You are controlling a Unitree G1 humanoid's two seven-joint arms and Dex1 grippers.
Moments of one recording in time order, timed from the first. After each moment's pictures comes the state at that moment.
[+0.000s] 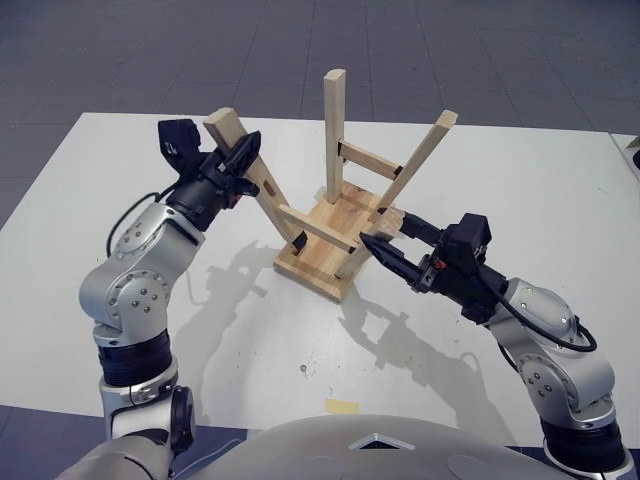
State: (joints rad) left arm -0.24 0.27 0.20 -0.40 -0.76 0.74 -0.09; right arm 0.12 -0.47 0.06 -0.69 0.56 0.39 0.56
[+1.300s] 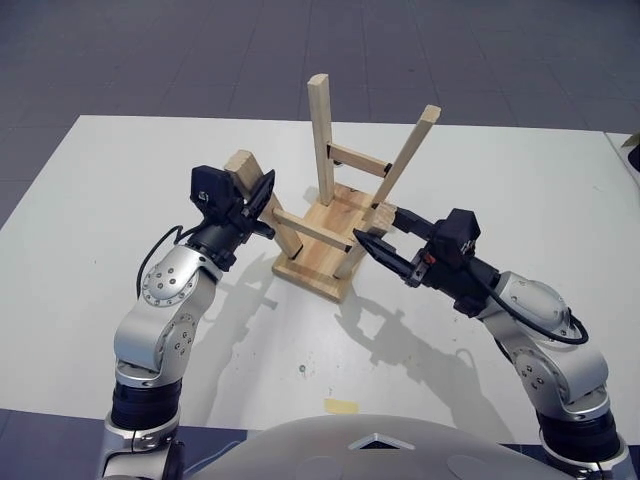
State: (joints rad) left arm -0.05 0.33 -0.01 -0.53 -0.46 0.50 -0.15; right arm 0.04 -0.50 0.10 -0.69 0.49 0.44 0.53
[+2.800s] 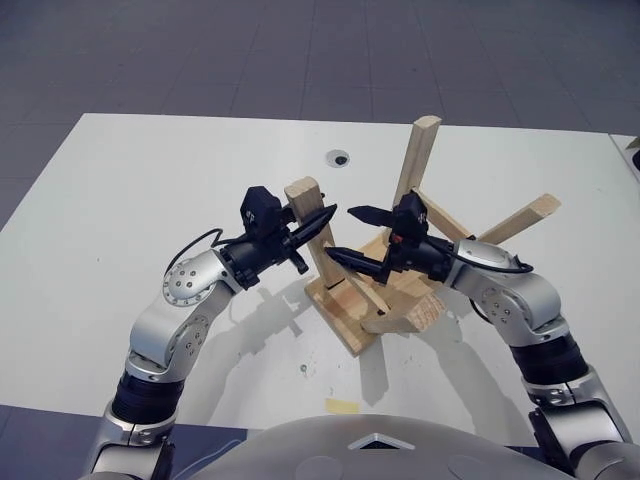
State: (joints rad) left arm -0.06 0.41 -0.17 -0.47 -0.53 0.38 -0.49; right arm -0.23 -0.50 0.26 -0.21 0.66 0.48 0.70
